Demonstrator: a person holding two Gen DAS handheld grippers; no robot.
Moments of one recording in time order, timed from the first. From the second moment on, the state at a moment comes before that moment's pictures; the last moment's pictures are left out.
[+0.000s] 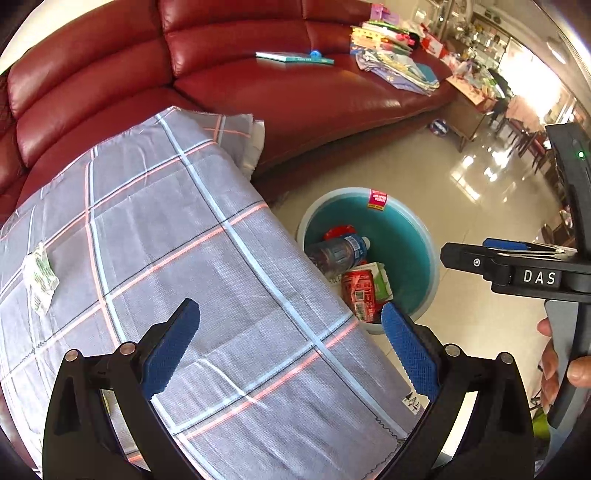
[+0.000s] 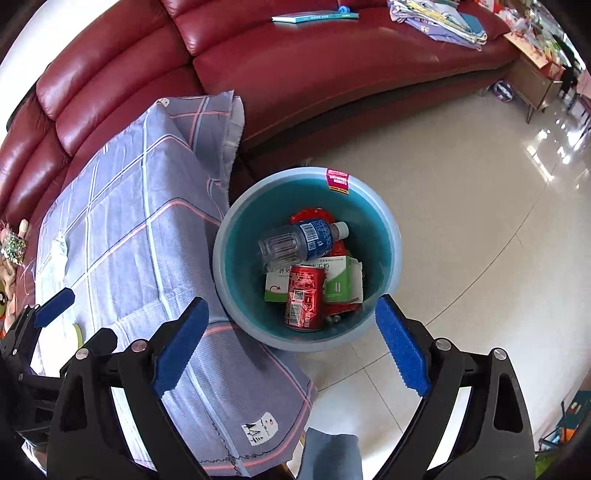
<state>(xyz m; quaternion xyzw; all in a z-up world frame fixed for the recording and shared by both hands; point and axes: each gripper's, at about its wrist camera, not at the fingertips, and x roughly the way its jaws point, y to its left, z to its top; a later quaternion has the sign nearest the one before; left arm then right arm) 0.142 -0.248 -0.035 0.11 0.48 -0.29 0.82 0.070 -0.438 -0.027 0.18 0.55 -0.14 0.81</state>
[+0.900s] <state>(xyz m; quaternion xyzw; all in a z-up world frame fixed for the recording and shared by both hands) 0.142 -0.015 -0.088 0.03 0.53 -0.14 0.84 0.136 -0.226 -0.062 0.13 0.60 0.03 0.79</state>
